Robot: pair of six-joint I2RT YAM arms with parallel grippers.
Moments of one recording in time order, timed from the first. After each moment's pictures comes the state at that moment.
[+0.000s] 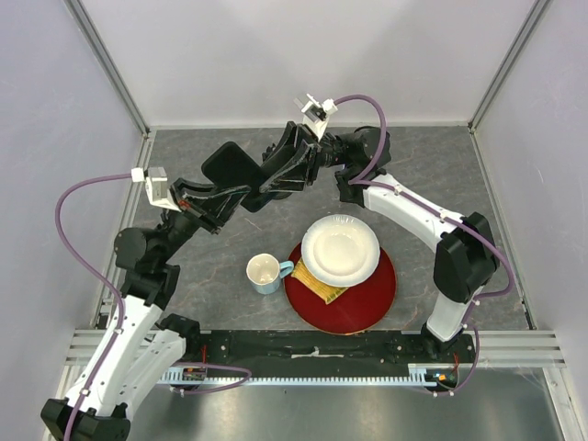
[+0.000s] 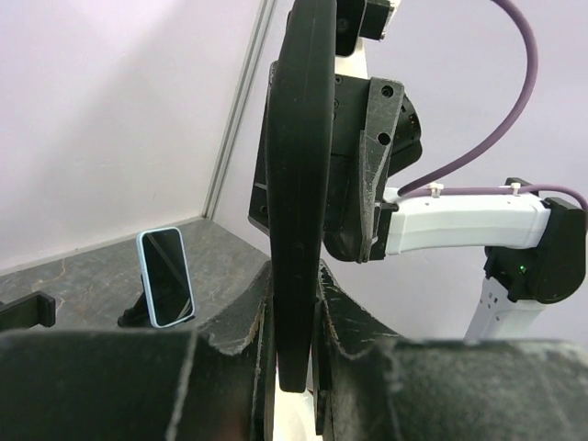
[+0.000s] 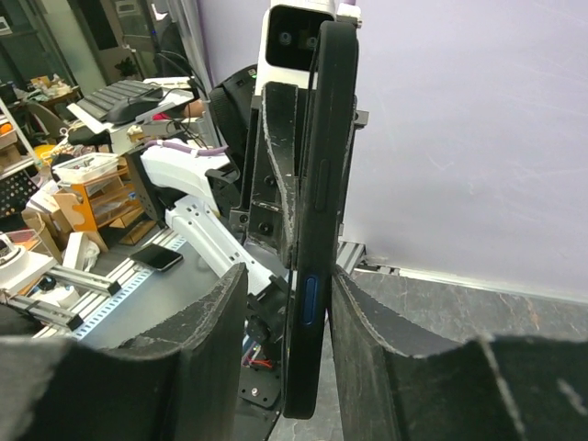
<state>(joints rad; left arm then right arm) -0.30 0.66 0.68 0.51 0.53 -0.64 0.66 1.77 1.51 1.07 -1.20 0.93</state>
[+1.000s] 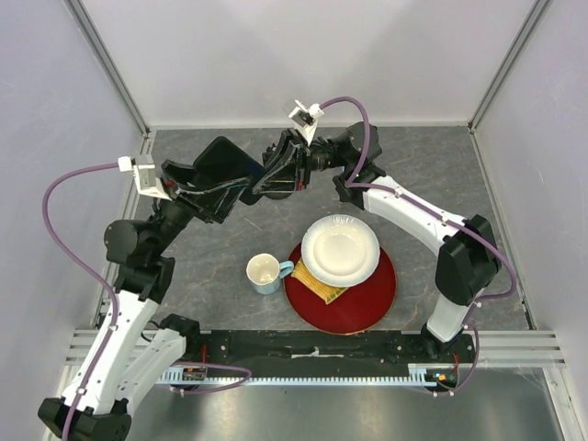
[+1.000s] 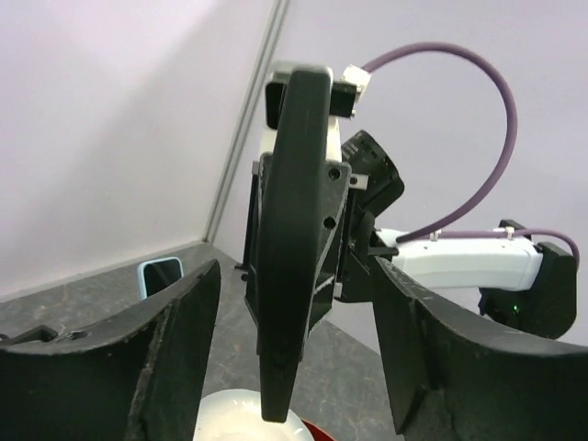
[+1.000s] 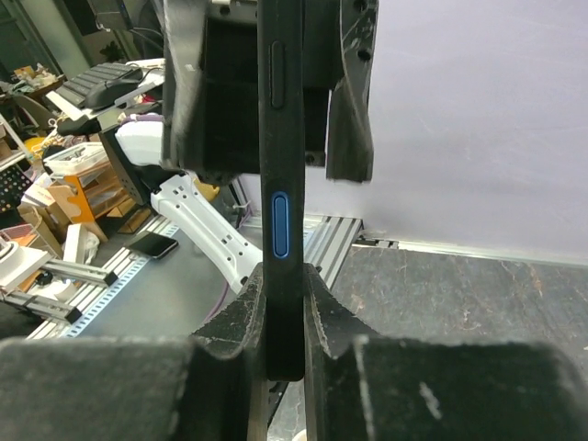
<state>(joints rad) -0.29 0.71 0.76 0.52 0.52 -0.67 0.68 1.75 1.51 0.85 -1.19 0.77</state>
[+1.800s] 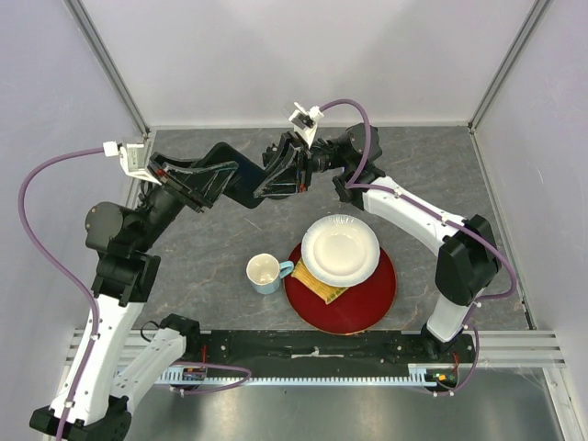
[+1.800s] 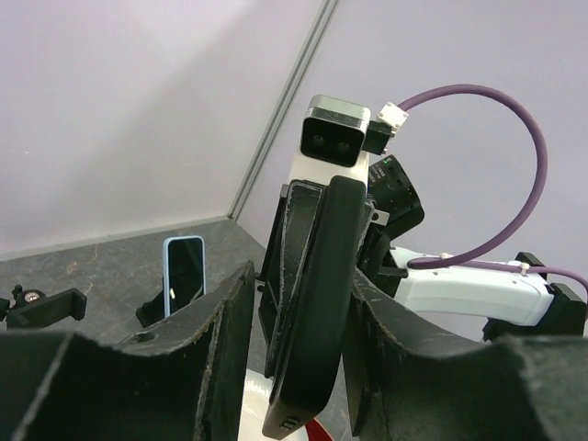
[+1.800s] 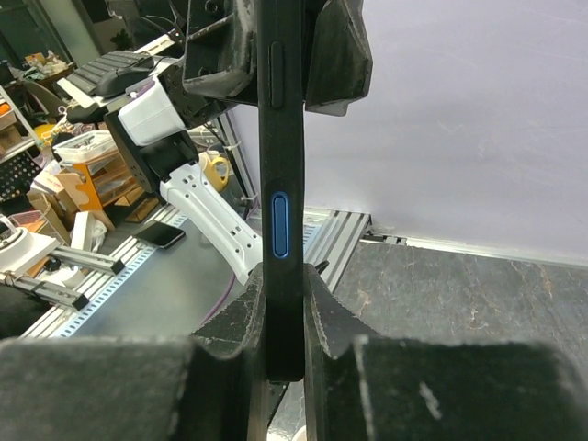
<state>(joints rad) -0.29 0.72 1.03 0.10 0.43 -0.64 0.69 1.75 1.50 0.86 -1.22 0.77</state>
